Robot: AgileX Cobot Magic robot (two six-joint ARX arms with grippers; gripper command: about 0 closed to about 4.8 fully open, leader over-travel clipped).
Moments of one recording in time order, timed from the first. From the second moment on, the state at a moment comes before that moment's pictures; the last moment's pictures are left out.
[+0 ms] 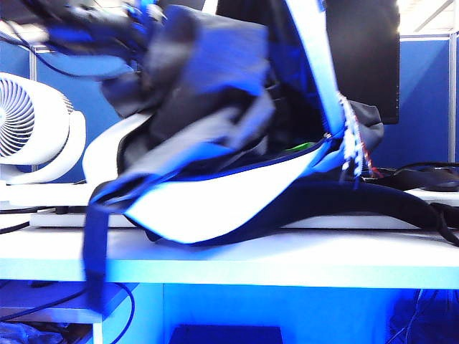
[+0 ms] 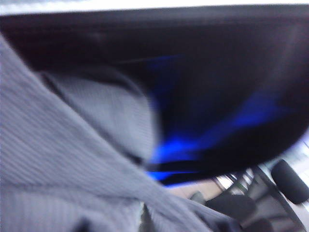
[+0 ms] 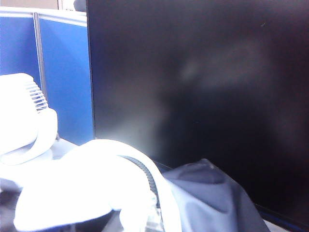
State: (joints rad) left arm -0.27 1.81 1.33 0.36 1.05 -0.66; right arm 0.55 1.46 1.53 0.00 0.13 -0.11
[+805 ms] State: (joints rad) left arm -0.38 2.13 1.40 0.79 0.75 -0.80; right arm 0.56 1.43 1.53 -0.24 -0.08 -0.03
